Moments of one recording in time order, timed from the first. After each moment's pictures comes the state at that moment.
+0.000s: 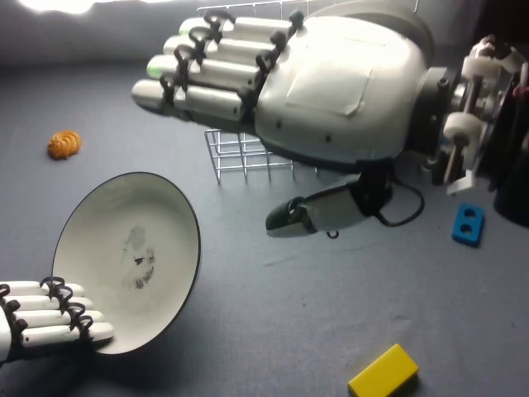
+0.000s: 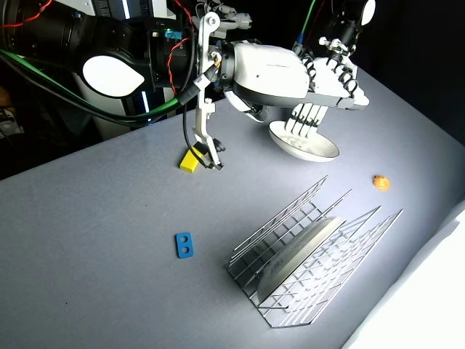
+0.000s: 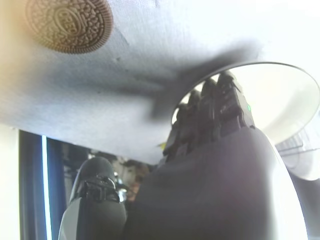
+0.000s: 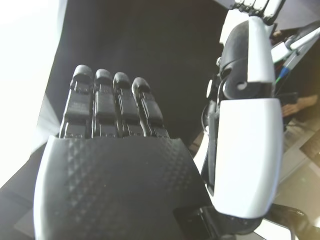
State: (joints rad) left arm 1.21 -0.57 1.12 0.79 -0.85 0.25; right arm -0.26 -1.12 0.85 -0.06 0.42 -1.27
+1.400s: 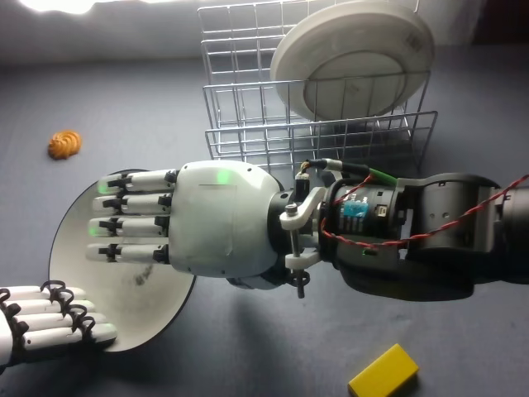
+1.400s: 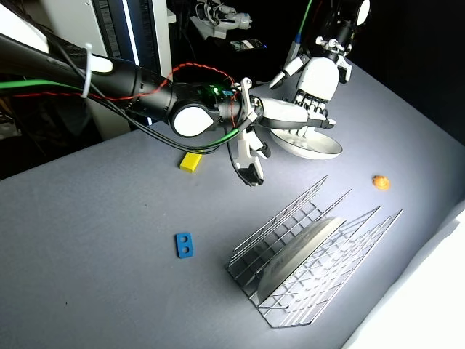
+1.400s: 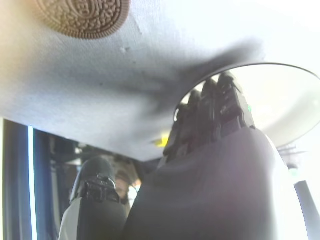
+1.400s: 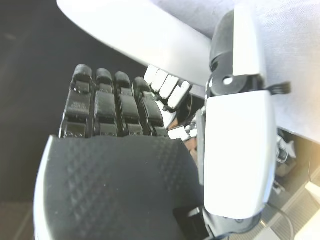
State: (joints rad) left arm 1.26 -0.58 1.09 0.70 -0.86 0.26; right arm -0.40 -1.52 1.18 -0.33 0.37 -1.42
